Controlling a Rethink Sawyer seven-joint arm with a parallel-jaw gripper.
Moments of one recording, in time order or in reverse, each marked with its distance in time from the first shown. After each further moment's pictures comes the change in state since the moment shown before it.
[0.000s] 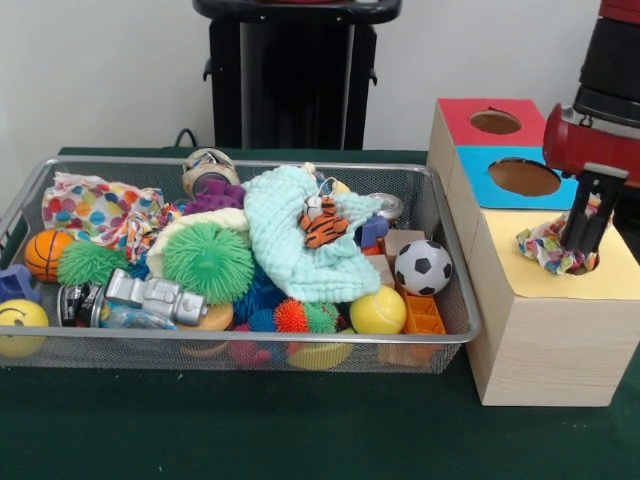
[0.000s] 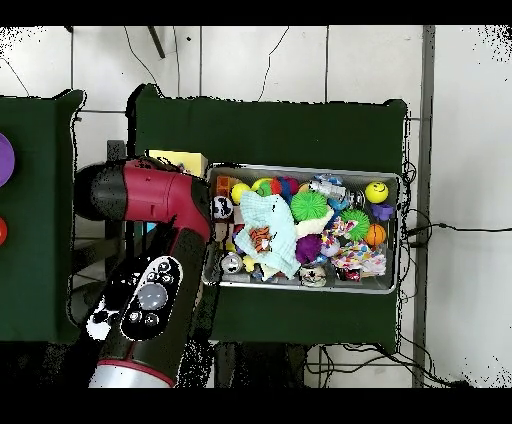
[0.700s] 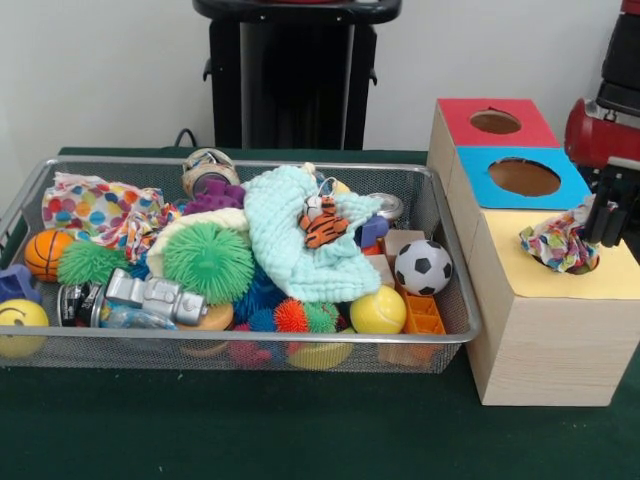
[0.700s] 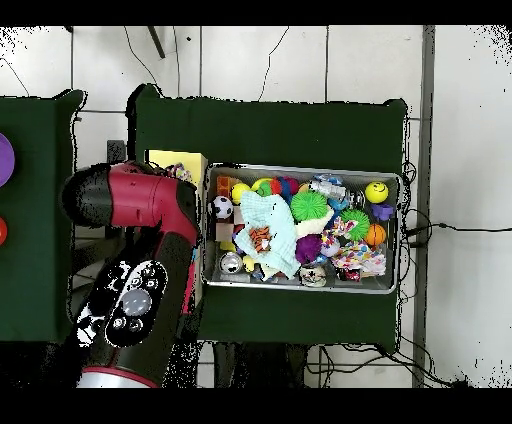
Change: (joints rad) arm 0.034 -0.001 -0.001 0.005 0.000 0.000 0.000
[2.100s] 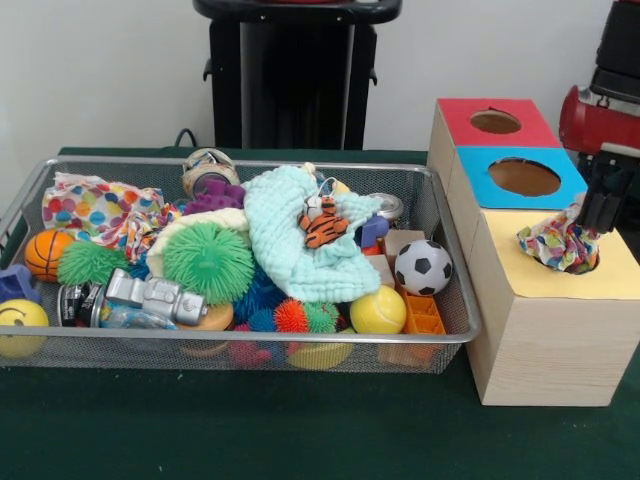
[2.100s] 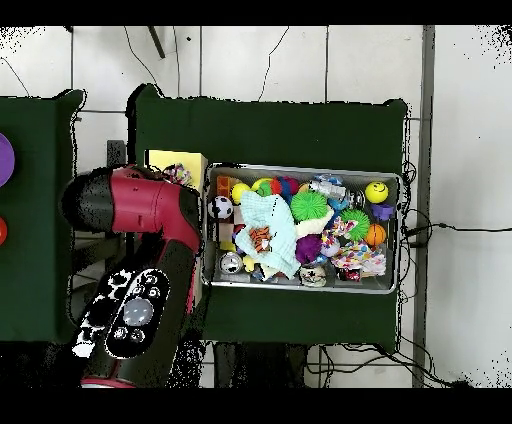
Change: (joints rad) arm -0.001 -0.035 0.000 0.040 0.007 0.000 0.000
